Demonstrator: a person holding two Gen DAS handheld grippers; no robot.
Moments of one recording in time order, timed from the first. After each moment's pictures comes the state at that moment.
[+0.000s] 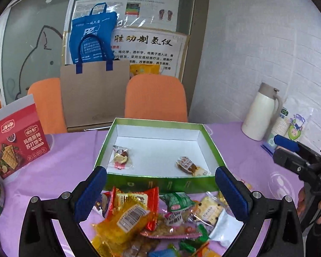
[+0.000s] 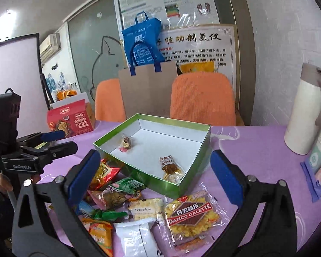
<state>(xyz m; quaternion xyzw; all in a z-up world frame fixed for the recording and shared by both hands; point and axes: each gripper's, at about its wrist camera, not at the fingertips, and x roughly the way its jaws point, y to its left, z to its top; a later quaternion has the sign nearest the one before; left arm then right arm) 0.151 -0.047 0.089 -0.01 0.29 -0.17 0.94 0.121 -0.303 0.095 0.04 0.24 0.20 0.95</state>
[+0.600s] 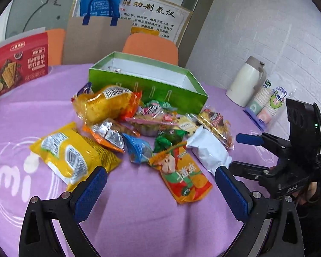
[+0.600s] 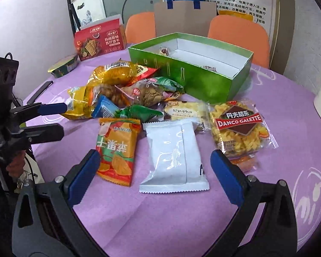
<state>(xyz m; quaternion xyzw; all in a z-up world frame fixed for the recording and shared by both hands) 0.041 -0.044 -0.001 -0.09 0.38 -0.19 0.90 0.081 -0.253 -0.009 -0.06 0.40 0.29 0.87</state>
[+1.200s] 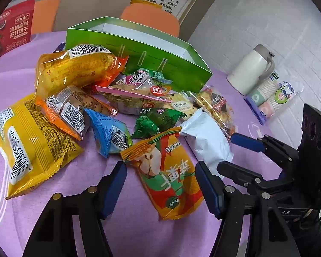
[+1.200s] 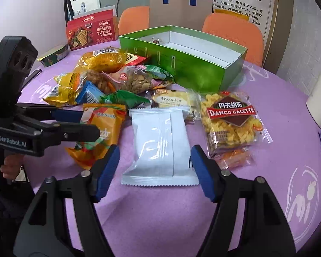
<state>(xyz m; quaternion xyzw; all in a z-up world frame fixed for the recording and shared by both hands) 0.076 -0.080 -0.040 -0.13 0.45 -0.21 0.86 0.076 -0.257 -0.023 -0.09 0.40 0.26 0.87</state>
